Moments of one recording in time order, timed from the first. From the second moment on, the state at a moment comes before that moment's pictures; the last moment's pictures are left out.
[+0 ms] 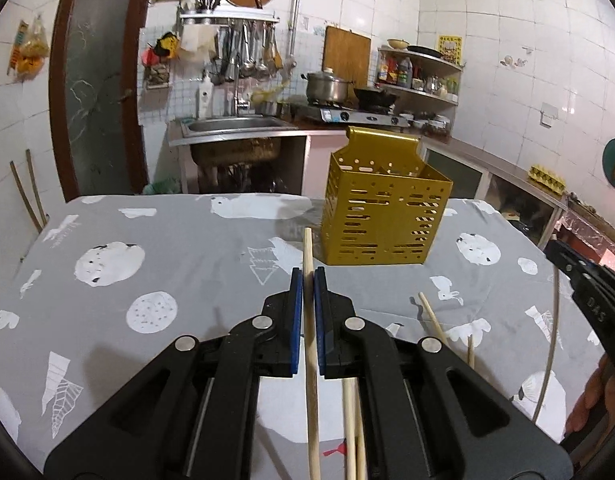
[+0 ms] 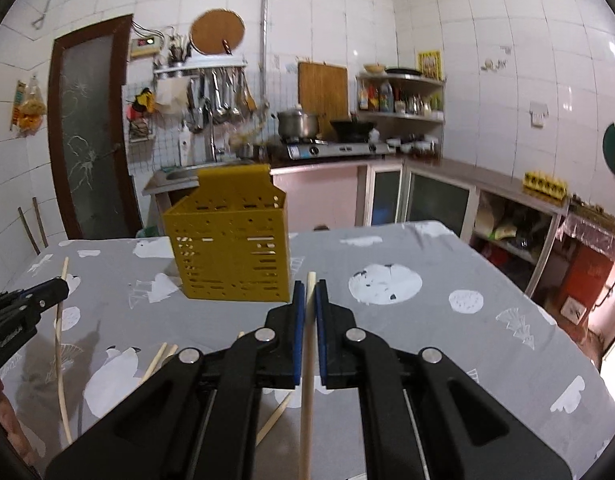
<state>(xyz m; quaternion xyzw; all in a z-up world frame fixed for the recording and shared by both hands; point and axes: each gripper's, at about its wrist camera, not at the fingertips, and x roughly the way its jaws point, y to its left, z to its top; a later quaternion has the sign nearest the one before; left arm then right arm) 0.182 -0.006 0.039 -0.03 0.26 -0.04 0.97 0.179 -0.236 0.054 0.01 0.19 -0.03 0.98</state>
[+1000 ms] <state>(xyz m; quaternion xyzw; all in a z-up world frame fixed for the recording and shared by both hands) 0.313 -0.052 0.243 -0.08 0.06 -0.06 0.99 0.288 -0.219 0.241 0.03 0.03 0.02 1.00</state>
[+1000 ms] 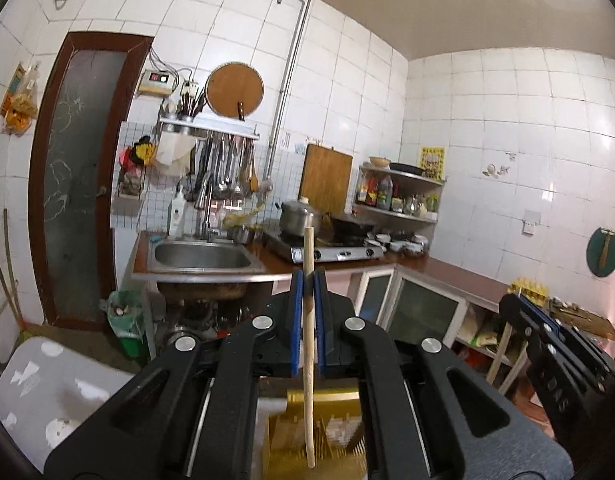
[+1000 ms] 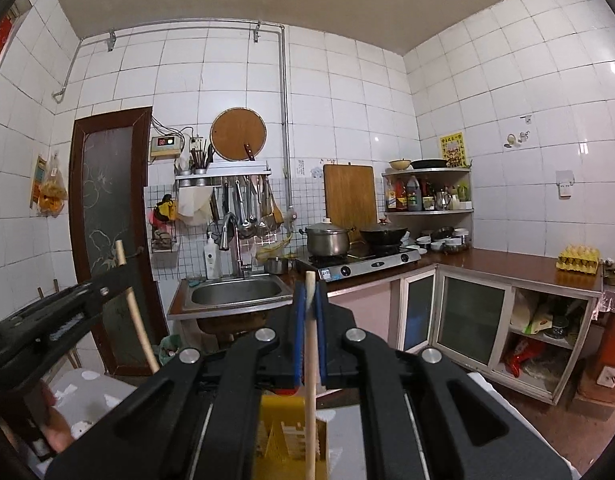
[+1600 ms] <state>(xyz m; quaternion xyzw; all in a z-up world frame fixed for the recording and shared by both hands) 0.406 -0.051 0.149 -0.06 0.14 -0.02 0.99 0.389 -0.215 0.165 0.05 0.13 0.02 0.99</state>
